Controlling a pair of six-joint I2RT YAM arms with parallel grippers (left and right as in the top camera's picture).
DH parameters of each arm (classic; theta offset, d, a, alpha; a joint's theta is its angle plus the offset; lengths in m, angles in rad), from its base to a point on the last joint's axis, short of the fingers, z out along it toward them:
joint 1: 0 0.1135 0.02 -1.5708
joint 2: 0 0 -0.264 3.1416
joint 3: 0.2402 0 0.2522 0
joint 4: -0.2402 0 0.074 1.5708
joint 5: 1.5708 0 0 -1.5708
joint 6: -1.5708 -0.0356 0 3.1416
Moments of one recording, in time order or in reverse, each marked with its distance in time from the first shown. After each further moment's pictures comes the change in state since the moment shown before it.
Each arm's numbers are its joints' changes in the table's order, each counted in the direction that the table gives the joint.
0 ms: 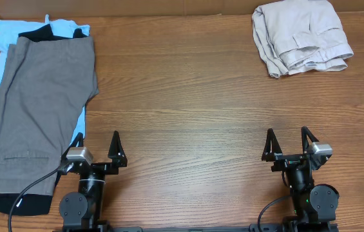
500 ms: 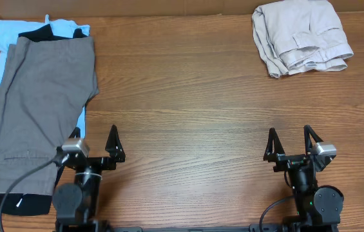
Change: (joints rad) left arm 0.000 0.216 0.165 -0.022 0.003 -0.002; right arm 0.000 0.002 0.065 -0.034 -0.008 0.001
